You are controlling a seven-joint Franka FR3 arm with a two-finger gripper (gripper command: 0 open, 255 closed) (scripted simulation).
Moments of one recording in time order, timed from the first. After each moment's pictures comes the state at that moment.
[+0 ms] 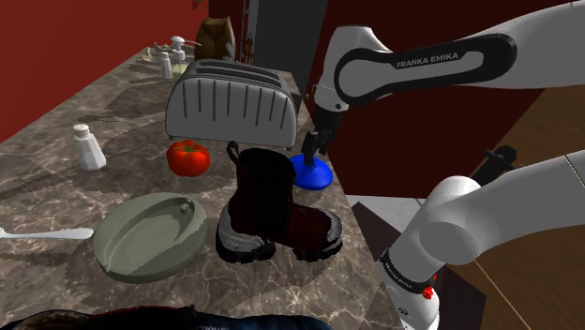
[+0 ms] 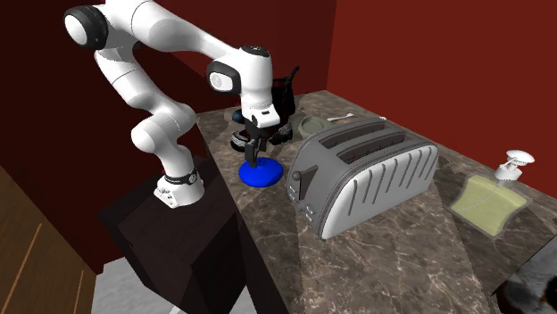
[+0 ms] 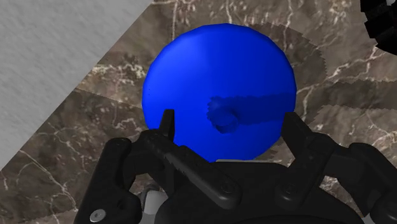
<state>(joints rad) 0.09 -0.57 0.01 -2.62 0.05 2.01 -0.07</state>
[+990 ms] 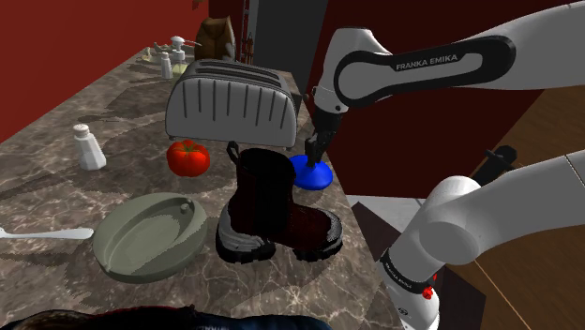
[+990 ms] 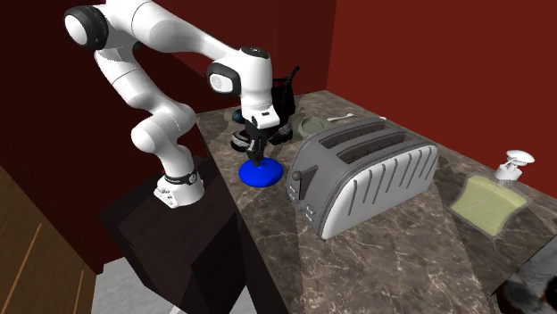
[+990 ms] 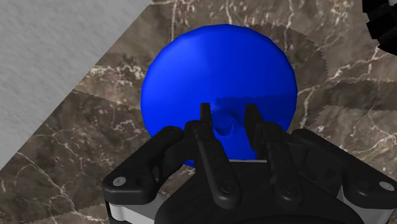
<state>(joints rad) 0.09 -0.57 0.01 -2.63 0.05 2.02 -0.07</state>
